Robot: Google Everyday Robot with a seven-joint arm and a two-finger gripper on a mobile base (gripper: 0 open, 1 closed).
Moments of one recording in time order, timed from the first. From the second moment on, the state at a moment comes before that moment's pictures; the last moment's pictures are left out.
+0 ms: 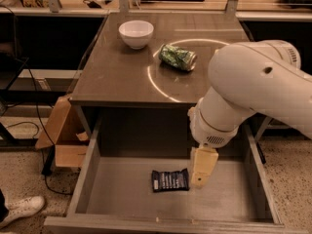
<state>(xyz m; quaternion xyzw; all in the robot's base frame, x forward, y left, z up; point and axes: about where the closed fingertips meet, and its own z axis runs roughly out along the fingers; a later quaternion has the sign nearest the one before) 0.424 -0.092 0.787 -0.67 0.73 0.03 0.12</state>
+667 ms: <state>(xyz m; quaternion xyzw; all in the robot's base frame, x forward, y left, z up) 0.425 -0.083 0.772 -0.67 0.73 0.04 0.13</state>
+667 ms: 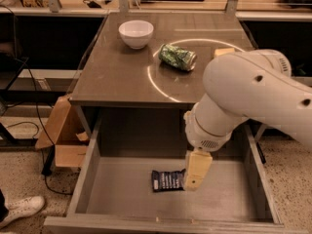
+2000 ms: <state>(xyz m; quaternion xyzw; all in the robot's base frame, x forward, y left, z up) 0.448 -0.043 0.668 -0.69 0.71 0.08 0.11</state>
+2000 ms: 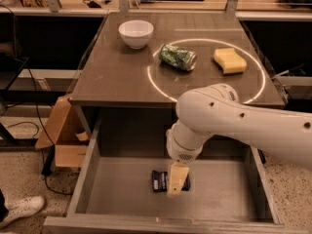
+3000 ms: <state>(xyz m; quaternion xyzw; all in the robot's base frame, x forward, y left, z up) 0.438 -0.076 0.631 -0.66 0.74 0.08 0.09</state>
